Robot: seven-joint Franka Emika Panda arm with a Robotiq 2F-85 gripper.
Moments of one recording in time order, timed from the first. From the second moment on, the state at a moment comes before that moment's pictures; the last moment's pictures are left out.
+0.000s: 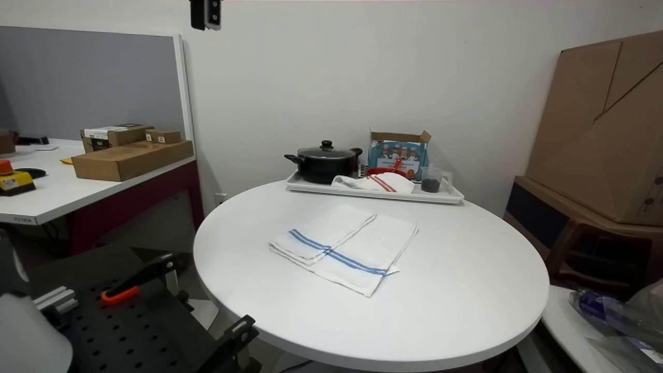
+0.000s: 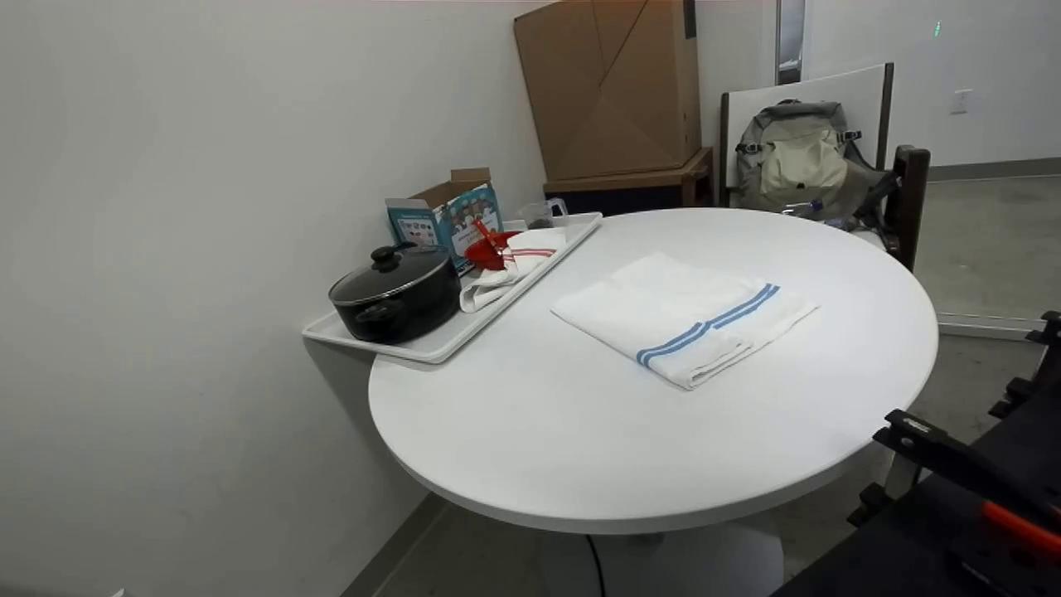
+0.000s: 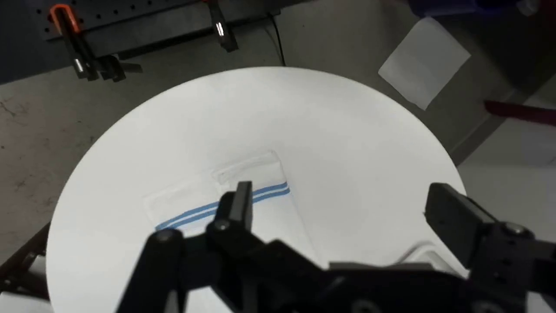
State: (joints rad) arm 0.05 -0.67 0.19 -2.48 0.22 1.82 0.42
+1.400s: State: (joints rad) arm -0.14 0.04 0.01 -2.17 0.05 2.30 0.54
